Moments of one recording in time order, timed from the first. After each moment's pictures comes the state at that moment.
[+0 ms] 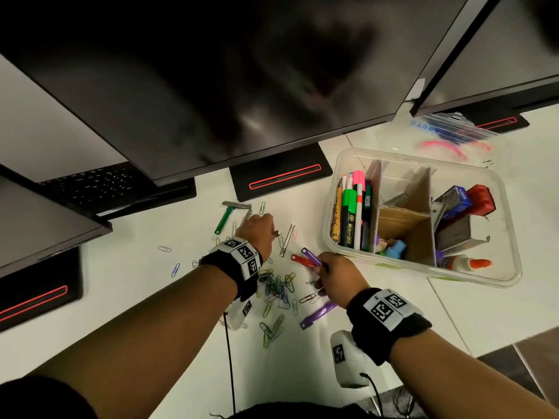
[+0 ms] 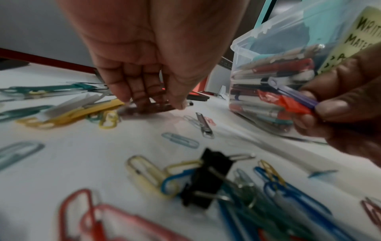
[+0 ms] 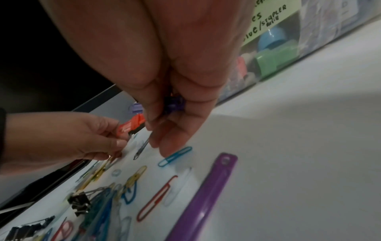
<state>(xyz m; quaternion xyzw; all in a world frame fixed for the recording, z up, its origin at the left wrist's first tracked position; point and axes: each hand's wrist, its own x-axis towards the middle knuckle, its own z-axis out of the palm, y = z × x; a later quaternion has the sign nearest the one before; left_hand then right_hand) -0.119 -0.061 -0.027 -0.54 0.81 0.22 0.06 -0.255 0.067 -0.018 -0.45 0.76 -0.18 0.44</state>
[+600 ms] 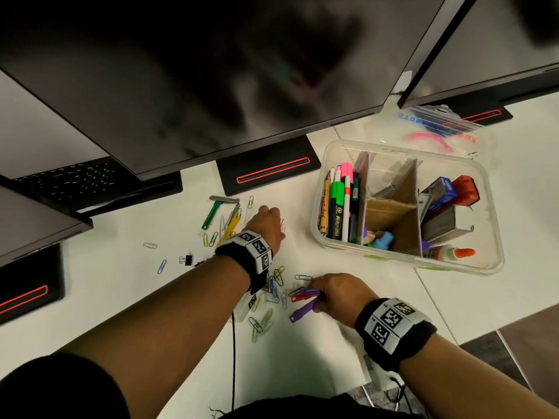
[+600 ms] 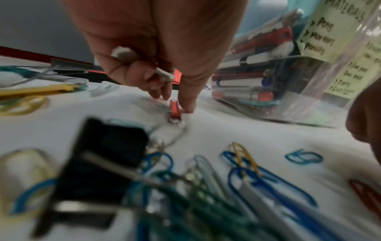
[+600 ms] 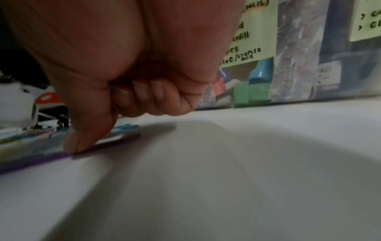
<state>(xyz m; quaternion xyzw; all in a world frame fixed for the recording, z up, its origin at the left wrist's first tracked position) -0.155 -0.051 -0.032 -0.52 0.81 0.23 0.10 -0.272 0.102 -0.022 -0.65 0.67 0.03 0.37</state>
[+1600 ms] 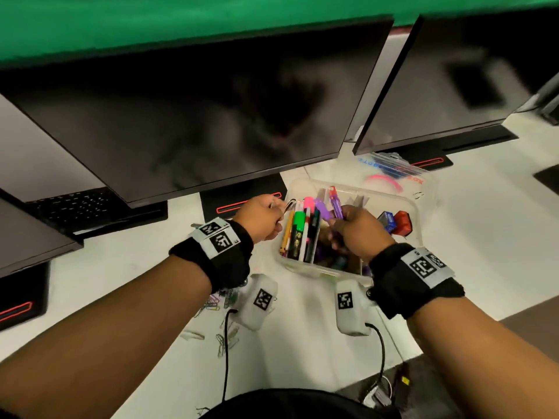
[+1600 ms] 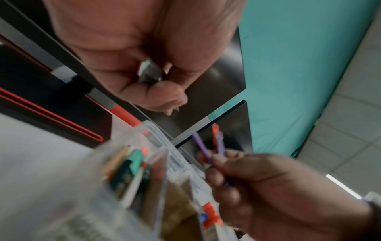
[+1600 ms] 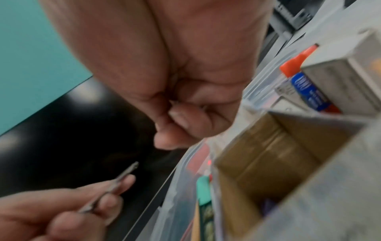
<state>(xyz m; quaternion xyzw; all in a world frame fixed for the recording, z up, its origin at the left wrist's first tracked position) -0.199 -0.026 0.105 -0.52 0.60 0.58 -0.16 -0.355 0.065 0.114 -0.42 0.76 -0.29 0.39</state>
